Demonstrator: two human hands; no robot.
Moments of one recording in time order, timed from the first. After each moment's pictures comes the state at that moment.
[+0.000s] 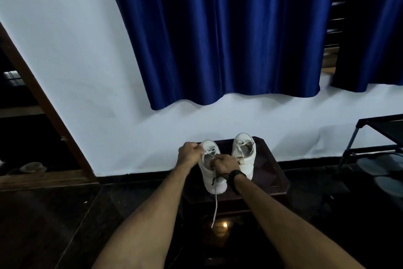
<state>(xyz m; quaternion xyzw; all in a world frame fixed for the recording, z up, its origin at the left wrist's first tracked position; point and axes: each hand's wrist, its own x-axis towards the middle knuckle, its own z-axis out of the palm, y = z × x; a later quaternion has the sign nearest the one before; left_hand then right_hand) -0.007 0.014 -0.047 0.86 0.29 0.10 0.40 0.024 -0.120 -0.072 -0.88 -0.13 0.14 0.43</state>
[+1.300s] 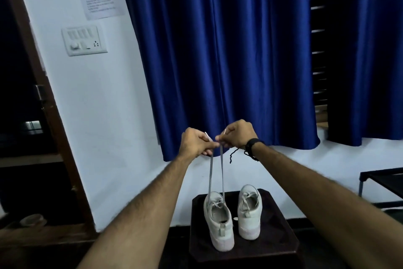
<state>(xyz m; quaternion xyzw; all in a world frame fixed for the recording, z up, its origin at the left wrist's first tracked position) -0.028 -0.009 0.166 0.86 0.07 0.24 0.45 0.044 -0.160 0.176 -0.81 -0.28 -0.06 0.51</state>
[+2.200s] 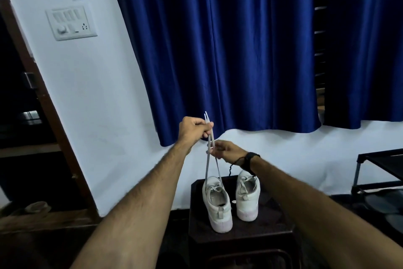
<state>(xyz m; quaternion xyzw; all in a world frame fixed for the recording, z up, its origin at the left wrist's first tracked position) -0.011 -0.005 0.149 0.81 0.08 0.28 0.51 0.048 -0.142 0.084 -0.77 -0.37 0.15 0.51</state>
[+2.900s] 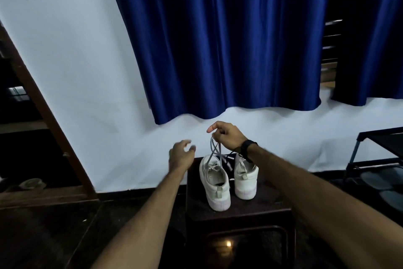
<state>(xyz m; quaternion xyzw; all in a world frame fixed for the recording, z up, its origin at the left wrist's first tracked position) -0.019 0.036 0.000 0.84 0.27 0.19 0.42 0.069 -0.126 0.045 -0.80 -0.34 0.04 0.50</state>
